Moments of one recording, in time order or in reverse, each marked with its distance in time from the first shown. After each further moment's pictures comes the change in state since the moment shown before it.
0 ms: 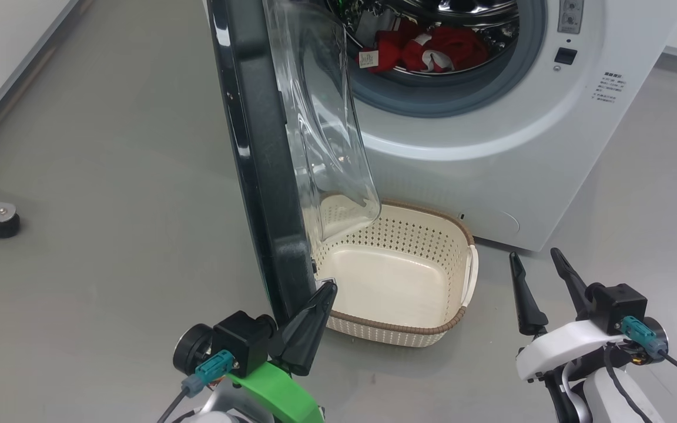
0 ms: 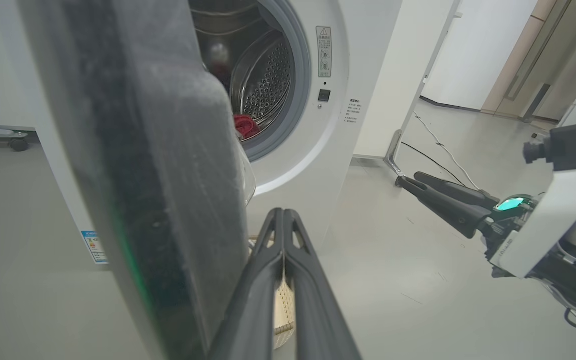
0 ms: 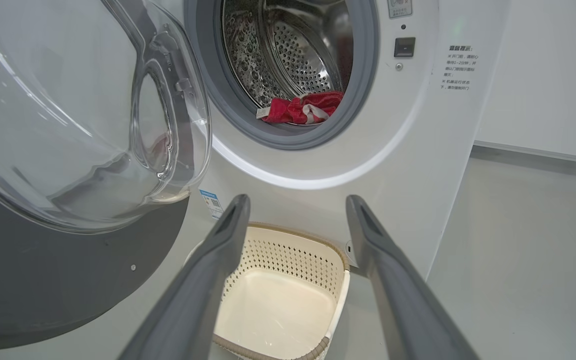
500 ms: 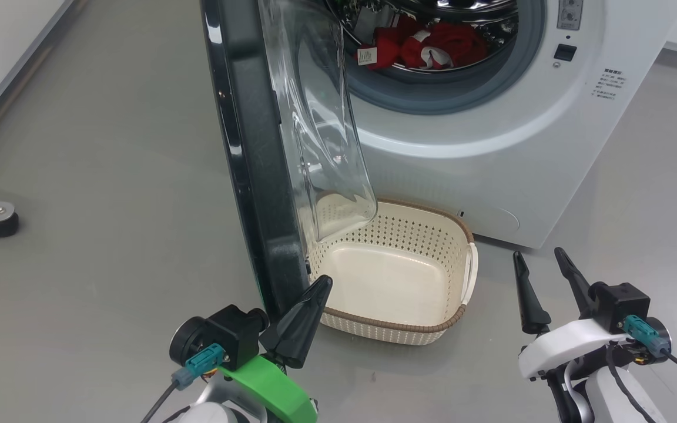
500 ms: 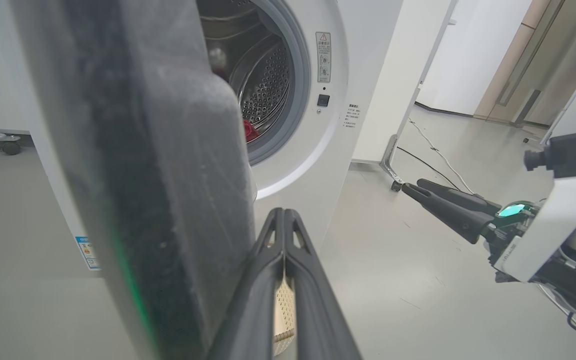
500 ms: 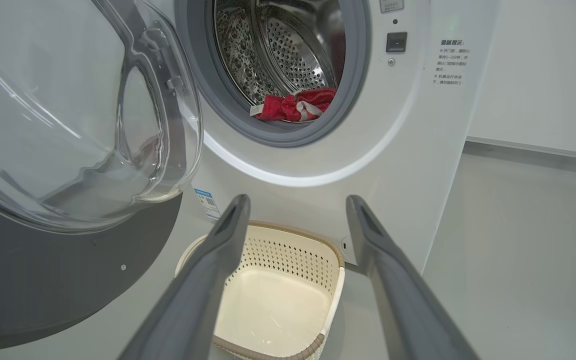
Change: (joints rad) left arm -0.017 -0.008 0.038 0.047 -0.002 0.036 -0.030; right arm -0.004 0.003 -0.015 0.009 -0.007 0.016 0.000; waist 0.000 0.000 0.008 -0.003
